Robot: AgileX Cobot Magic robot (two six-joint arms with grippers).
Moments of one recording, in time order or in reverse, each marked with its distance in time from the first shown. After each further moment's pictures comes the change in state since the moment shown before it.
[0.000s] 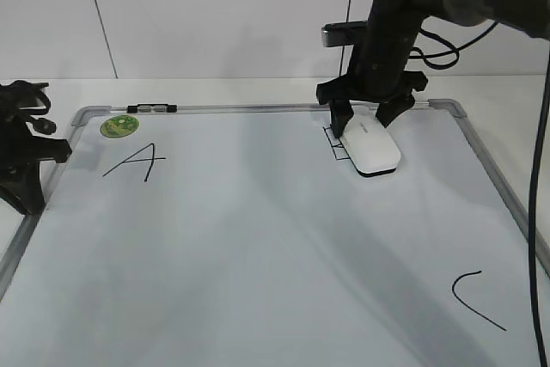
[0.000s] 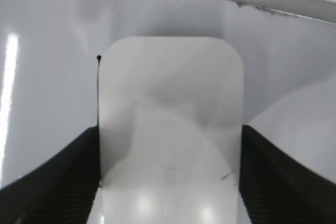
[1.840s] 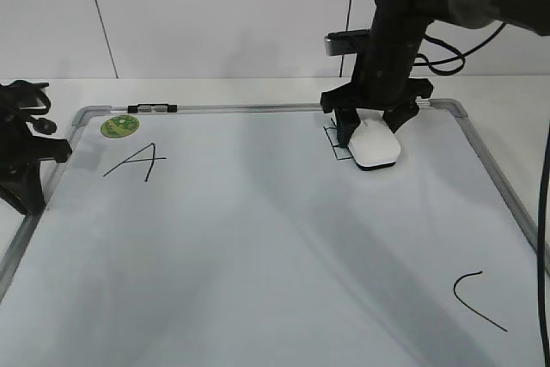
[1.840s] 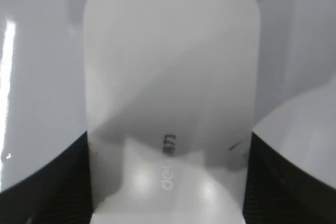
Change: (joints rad) left arm 0.000 0.000 0.000 0.002 0.002 0.000; right arm 0.000 -0.035 0.079 -0.005 -0.008 0.000
